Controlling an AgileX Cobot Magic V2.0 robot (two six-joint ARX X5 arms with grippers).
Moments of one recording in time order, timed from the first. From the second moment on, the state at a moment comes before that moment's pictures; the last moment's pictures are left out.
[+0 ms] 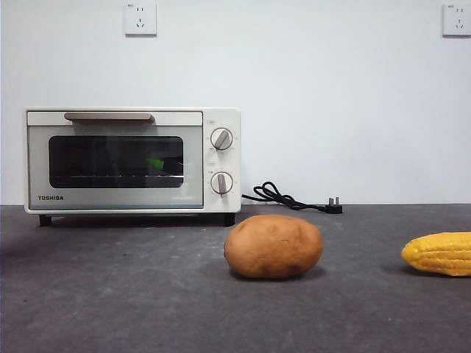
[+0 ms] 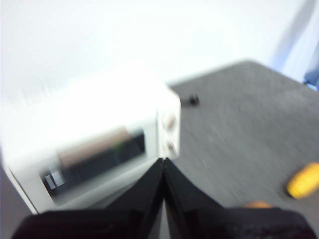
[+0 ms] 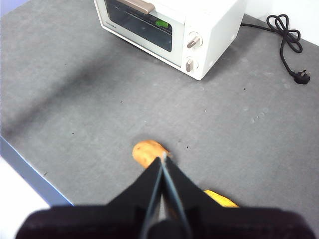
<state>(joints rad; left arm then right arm) -0.02 0.82 1.34 -0.78 0.44 0.16 0.76 1.14 1.83 -1.35 0.10 0.01</state>
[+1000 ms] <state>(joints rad) 0.05 0.12 0.27 -0.07 0.31 0.40 0.76 1.14 1.83 -1.35 0.10 0.01</state>
